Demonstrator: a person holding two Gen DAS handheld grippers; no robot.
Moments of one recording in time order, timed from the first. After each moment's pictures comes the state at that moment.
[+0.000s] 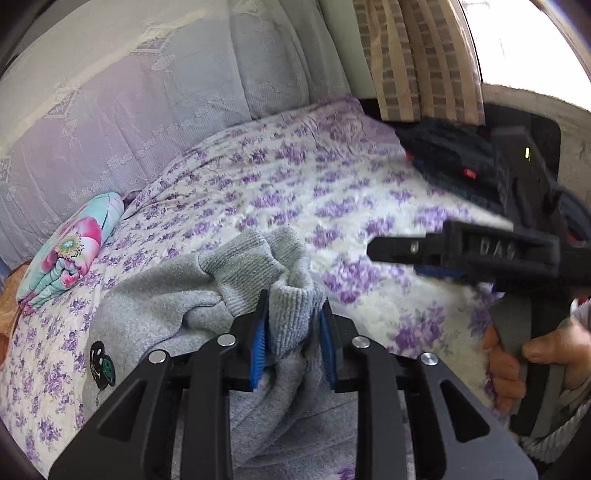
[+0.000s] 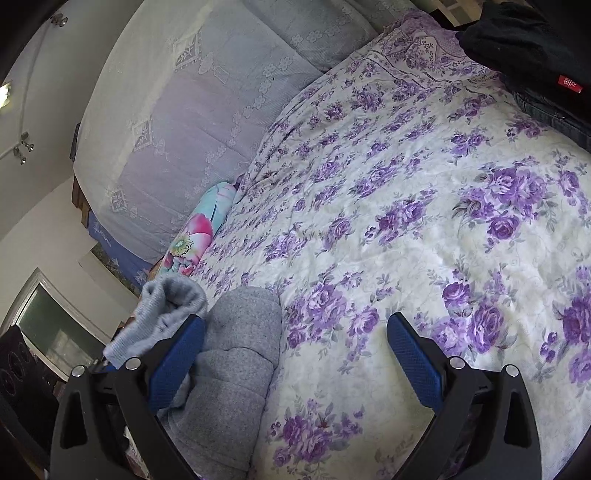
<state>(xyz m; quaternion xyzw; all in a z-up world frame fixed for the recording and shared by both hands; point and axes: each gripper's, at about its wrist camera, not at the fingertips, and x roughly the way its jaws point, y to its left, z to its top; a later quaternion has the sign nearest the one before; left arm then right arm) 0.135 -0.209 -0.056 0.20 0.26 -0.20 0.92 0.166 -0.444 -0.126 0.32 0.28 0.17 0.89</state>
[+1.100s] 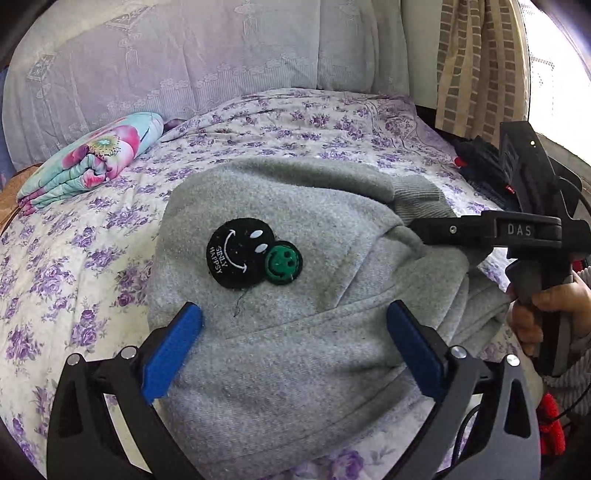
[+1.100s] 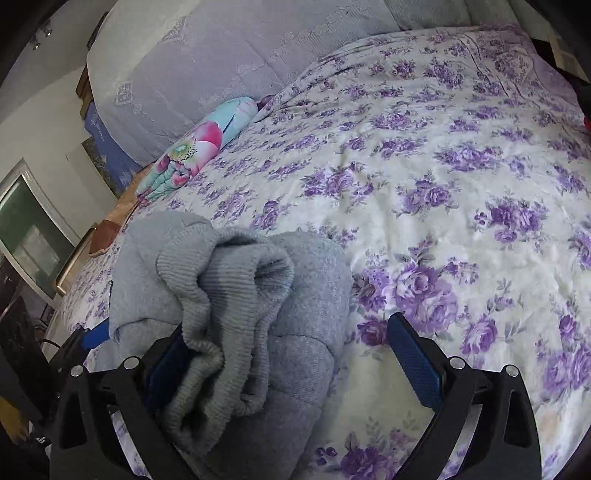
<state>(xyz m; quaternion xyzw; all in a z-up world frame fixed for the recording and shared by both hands) 0.138 -0.072 -0.083 0.04 0.31 -0.17 0.93 0.190 -0.348 -0.108 0.11 0.36 0.20 0.91</state>
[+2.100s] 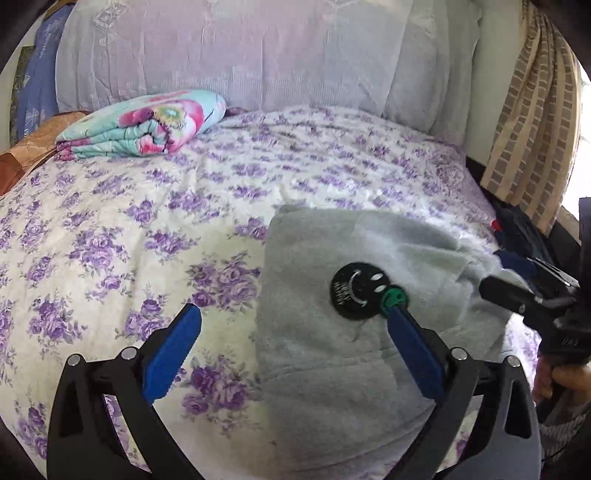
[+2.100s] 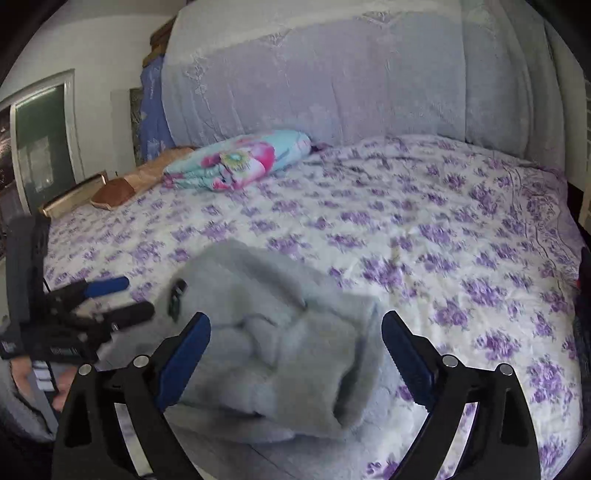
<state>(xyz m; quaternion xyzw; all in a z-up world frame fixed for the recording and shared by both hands) 0.169 -0.002 -0.075 -0.06 0.34 -0.10 0.93 0.173 -0.298 -0.077 -0.05 0.34 0.19 0.92</state>
